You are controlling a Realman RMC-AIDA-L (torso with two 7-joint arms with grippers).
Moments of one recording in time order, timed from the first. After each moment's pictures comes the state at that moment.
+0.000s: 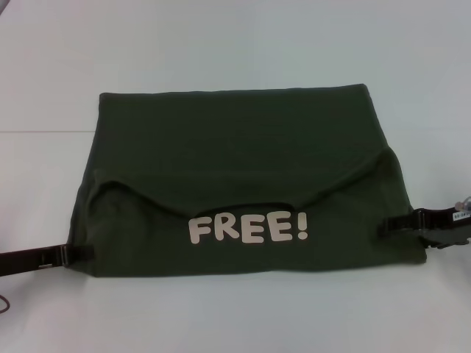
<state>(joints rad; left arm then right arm) -0.51 -2.00 0.62 0.58 2.19 1.17 -2.02 0.75 1.98 -0.66 -0.65 -2.59 -1.27 2.58</state>
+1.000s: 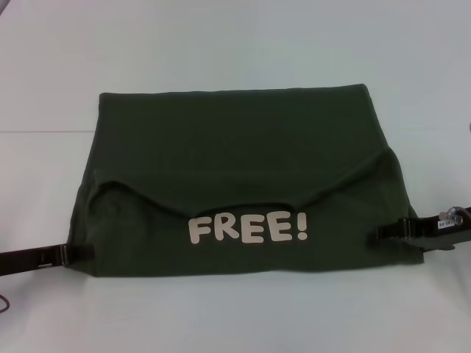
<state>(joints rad) -0.51 -2.00 0.62 0.58 2.19 1.17 -2.02 0.74 2.02 -0.68 -0.64 -2.59 -1.21 2.54</state>
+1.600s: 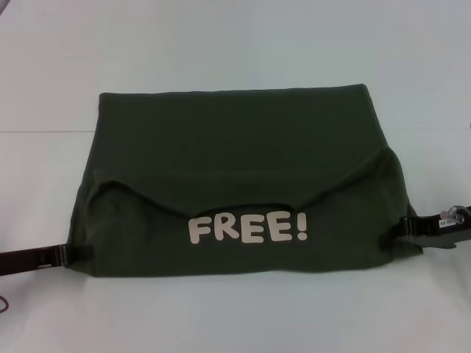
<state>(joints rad) -0.51 -2.00 0.62 0.58 2.20 1.18 -2.03 0.74 2.01 -0.68 -0.64 -2.58 -1.21 2.54</state>
